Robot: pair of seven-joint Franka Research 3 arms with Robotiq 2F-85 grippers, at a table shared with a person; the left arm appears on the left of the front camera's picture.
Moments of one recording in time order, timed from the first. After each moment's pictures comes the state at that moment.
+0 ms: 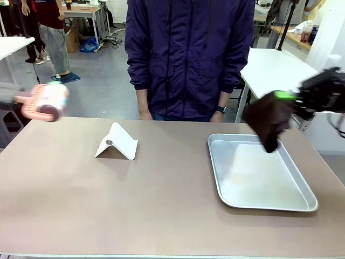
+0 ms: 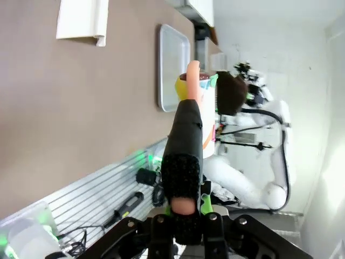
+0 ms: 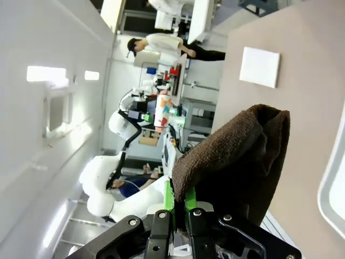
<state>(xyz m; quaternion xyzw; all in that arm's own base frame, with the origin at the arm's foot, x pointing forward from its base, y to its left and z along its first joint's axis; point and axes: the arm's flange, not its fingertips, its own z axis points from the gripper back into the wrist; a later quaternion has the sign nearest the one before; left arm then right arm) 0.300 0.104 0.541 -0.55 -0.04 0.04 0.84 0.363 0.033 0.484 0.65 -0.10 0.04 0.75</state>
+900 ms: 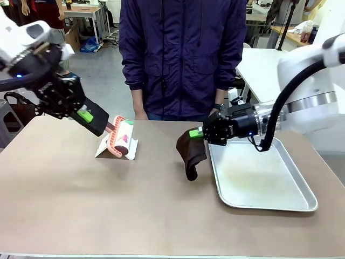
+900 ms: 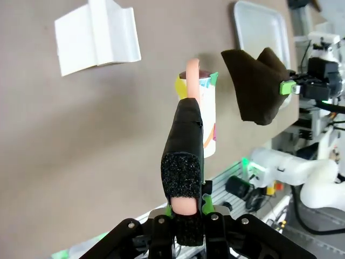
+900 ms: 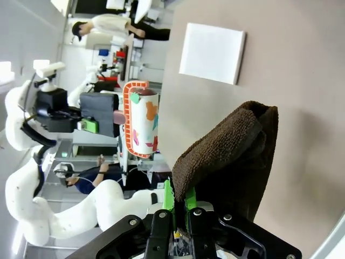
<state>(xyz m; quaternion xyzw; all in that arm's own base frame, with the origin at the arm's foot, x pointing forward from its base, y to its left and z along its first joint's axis) 0.392 -0.095 0.521 -0.30 -0.02 -0.07 0.95 0.420 0.199 0.362 0.57 -0.06 0.07 0.82</state>
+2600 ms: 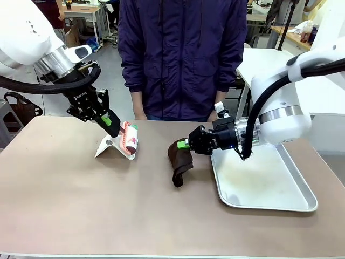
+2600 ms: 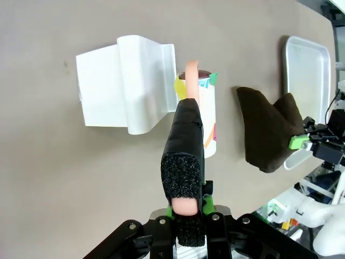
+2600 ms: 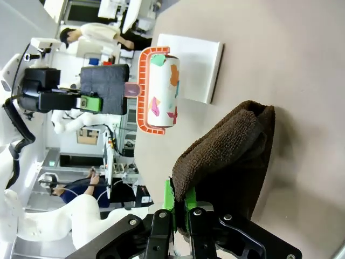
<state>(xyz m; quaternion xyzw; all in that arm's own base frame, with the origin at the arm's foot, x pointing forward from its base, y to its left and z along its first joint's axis) 0.472 -0.126 0.466 -0.24 -0.02 -0.02 0.97 0.432 0.229 0.310 0.55 -0.09 0.06 0.83</state>
